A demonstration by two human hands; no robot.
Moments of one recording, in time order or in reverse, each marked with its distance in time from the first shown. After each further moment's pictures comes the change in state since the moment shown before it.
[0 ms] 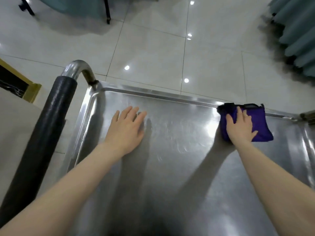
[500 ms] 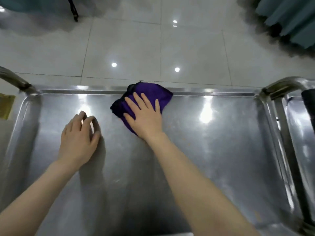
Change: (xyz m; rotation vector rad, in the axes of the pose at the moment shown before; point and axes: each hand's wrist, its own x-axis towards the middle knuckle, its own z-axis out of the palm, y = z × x) left_hand 0.001 0.062 0.040 -0.061 0.099 -0.203; right_hand -0.057 -0.069 0.047 -0.061 -0.125 -0.782
